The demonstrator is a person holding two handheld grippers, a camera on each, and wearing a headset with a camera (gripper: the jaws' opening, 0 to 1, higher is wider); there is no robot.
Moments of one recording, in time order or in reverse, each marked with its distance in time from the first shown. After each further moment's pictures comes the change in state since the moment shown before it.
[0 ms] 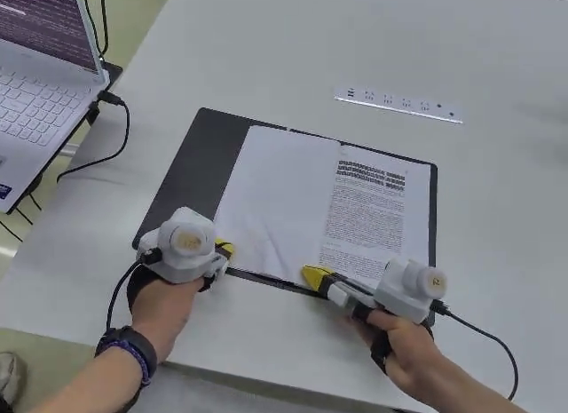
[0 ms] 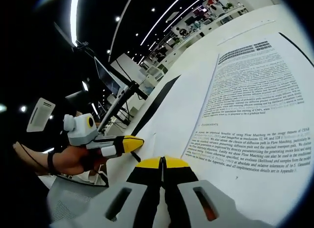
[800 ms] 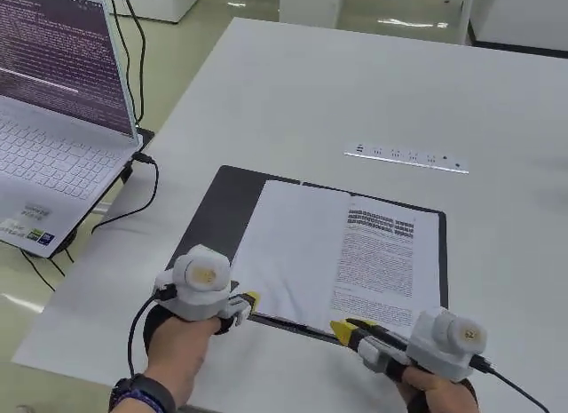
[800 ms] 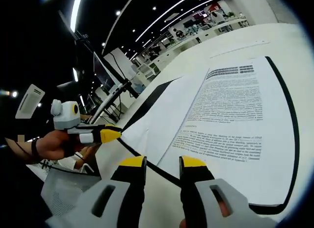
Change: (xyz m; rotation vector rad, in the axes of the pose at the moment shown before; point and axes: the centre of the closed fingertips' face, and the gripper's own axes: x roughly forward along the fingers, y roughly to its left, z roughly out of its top) left arm -0.045 -0.020 0.019 -0.047 -0.013 0.014; right arm -0.056 -0.004 0.006 -0.128 0.016 -0.141
